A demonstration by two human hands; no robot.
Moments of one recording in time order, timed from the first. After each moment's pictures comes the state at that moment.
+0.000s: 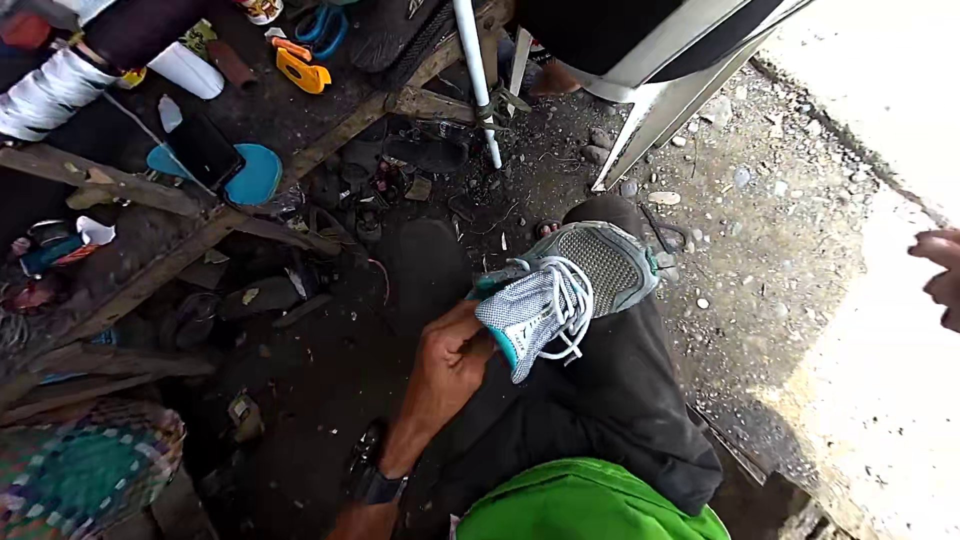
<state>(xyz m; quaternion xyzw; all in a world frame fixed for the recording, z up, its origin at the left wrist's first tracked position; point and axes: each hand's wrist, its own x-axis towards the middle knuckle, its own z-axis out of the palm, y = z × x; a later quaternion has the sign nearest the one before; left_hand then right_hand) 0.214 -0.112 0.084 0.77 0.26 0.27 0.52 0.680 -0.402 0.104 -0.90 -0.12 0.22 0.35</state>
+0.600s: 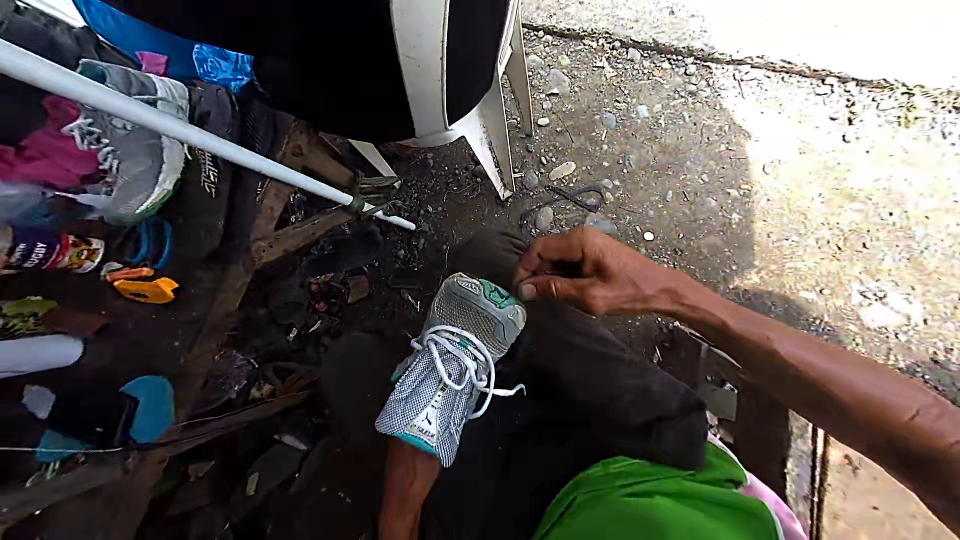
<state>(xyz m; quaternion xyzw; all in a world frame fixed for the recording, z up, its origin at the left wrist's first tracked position) 0.223 -0.112 0.099 0.85 0.39 0.01 0.35 0.531 -0.262 0.114 -0.60 -0.51 0.32 0.53</state>
